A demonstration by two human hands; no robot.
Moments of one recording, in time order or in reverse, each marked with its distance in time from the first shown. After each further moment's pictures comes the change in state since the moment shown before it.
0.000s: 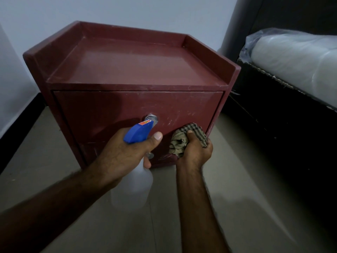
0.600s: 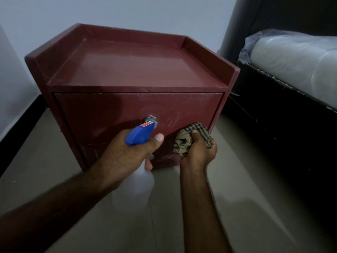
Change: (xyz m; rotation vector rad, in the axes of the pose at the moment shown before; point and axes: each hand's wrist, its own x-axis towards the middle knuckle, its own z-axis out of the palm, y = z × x) left_hand -0.005 0.007 0.002 0.010 0.011 -0.008; right_hand 0.005 -0.010 -0.001 0.077 -0.009 0.014
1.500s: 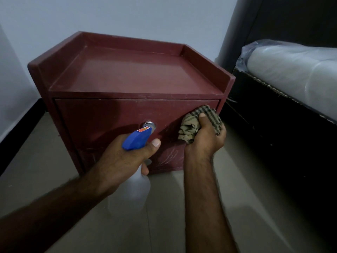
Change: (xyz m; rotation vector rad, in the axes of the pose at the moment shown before) left_hand 0.001 -0.001 -0.003 0.003 -0.012 0.014; right_hand -0.004 -0.044 0.041 0.143 -0.083 -0.136
